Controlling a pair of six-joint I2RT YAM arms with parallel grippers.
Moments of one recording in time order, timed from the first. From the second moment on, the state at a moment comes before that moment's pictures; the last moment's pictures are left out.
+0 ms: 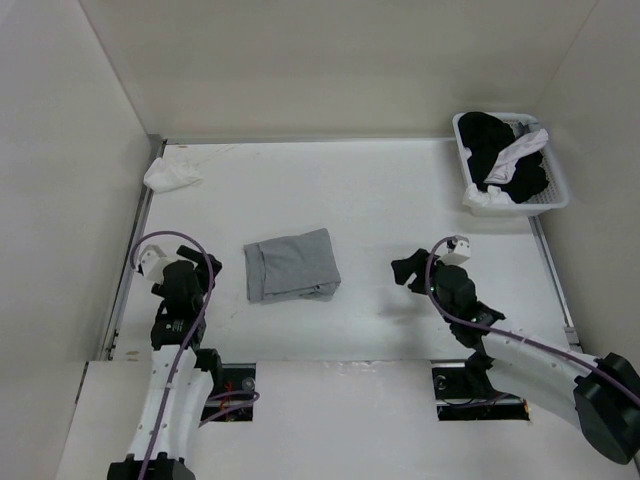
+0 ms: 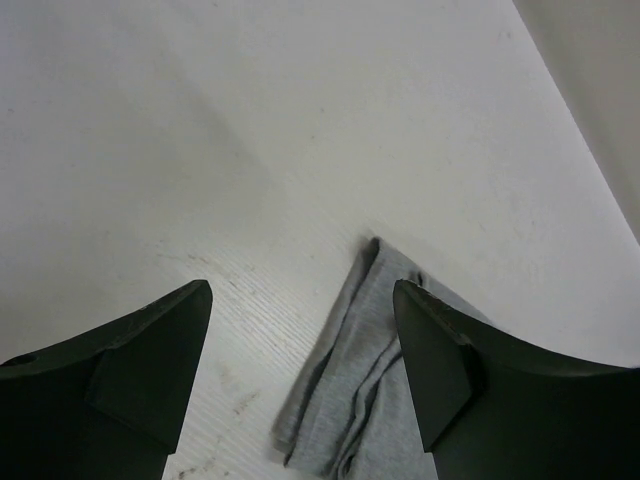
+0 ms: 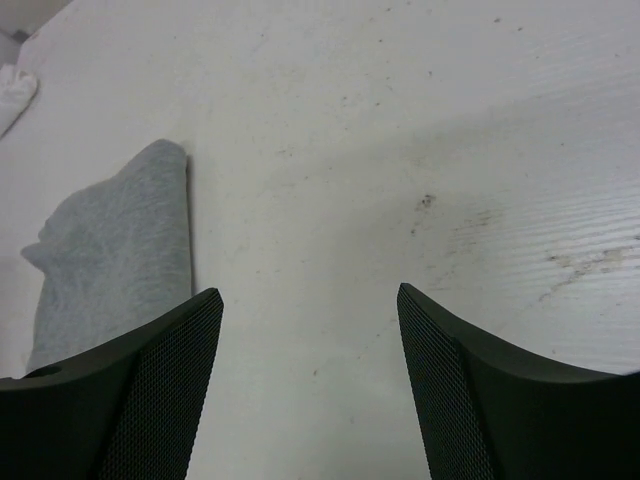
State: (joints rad) left arm 0.00 0.50 0.31 -0.27 -0.31 -0.83; right arm 0.64 0.89 0.20 0.35 0.33 0.72
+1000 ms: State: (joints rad) left arm 0.09 0.58 0.31 -0.29 -0.23 -0.83; right arm 0.59 0.89 0.19 0.38 0.33 0.76
